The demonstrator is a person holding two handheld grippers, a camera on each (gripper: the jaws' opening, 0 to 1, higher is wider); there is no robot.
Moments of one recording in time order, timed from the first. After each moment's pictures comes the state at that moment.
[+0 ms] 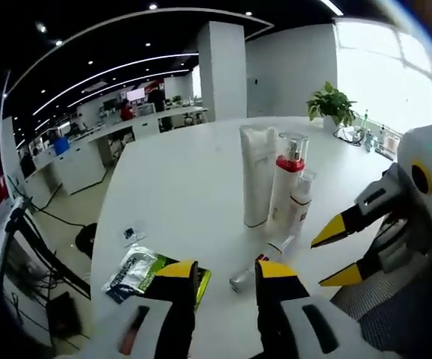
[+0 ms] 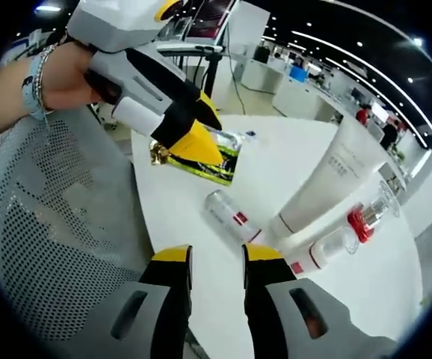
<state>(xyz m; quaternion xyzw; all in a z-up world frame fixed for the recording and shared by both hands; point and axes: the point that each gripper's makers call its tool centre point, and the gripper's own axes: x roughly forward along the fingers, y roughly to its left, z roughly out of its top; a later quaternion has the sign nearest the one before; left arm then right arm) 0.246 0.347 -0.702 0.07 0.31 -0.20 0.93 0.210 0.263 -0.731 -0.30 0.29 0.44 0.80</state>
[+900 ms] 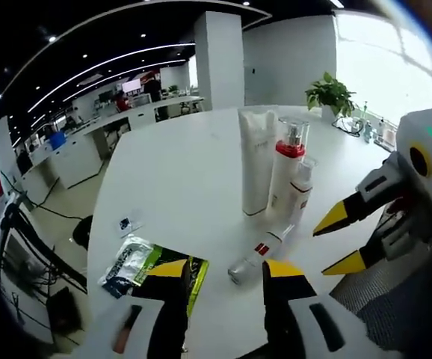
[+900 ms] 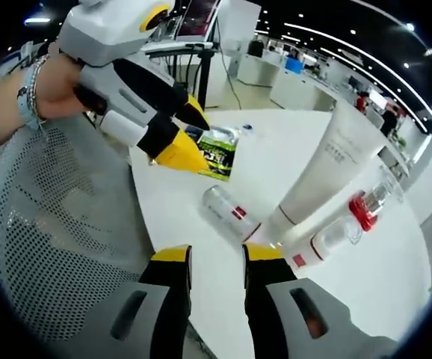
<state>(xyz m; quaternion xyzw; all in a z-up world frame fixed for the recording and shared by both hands) 0.245 0.350 -0.713 0.06 0.34 -0.20 0.92 0.213 0.258 -0.731 -0.27 0.31 0.43 0.80</state>
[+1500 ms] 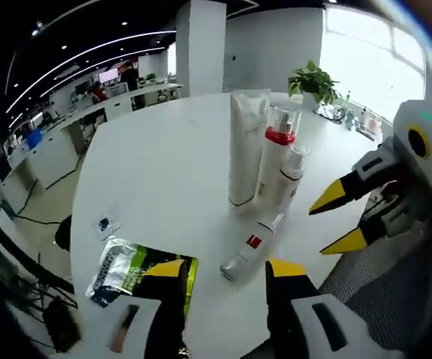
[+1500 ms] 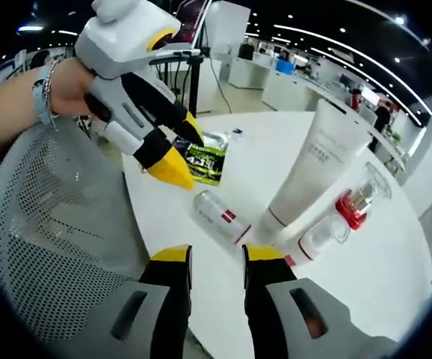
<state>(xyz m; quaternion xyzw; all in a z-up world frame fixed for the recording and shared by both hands) 0.251 0.327 -0.734 0.12 0.39 -0.31 0.86 0.219 0.255 -0.727 -0.26 0.30 0.43 0.81</state>
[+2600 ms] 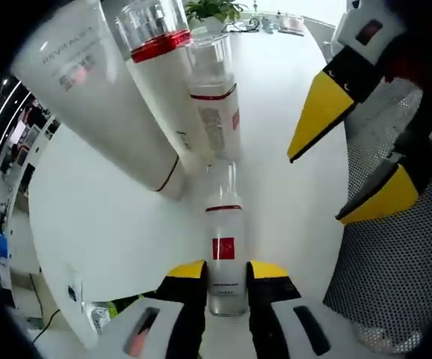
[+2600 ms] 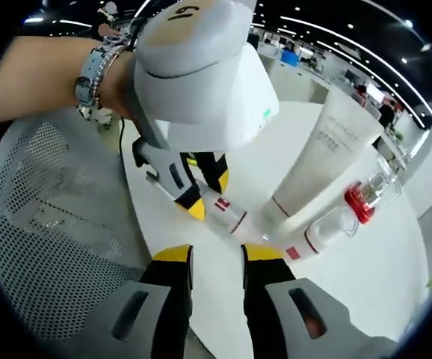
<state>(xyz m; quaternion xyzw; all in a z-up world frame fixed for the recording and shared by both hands) 0.245 0.304 -0.801 0.33 0.46 -0.41 0.72 0.218 0.249 -0.739 -0.28 0.33 0.42 0.80</state>
